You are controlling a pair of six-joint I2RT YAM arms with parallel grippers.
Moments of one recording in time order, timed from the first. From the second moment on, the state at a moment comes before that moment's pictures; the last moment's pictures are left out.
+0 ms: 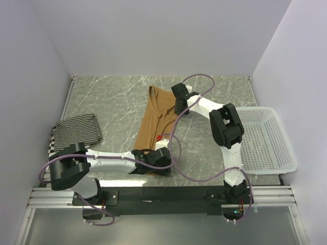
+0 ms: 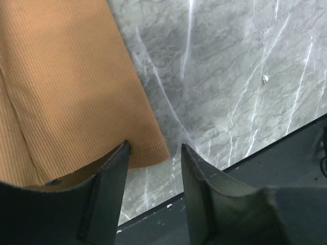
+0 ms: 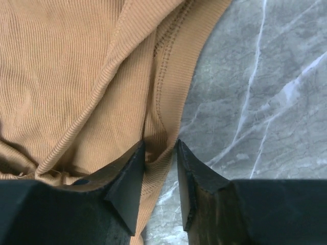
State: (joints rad) left arm -1.21 1.50 0.74 -0.19 -0.19 -0.92; right arm 0.47 2.16 1.60 -0.48 0.27 0.55
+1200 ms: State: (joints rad) left arm -1.29 1.50 0.77 -0.32 -0.17 -0.88; right arm 0.45 2.17 1.63 -0.52 0.32 0.51
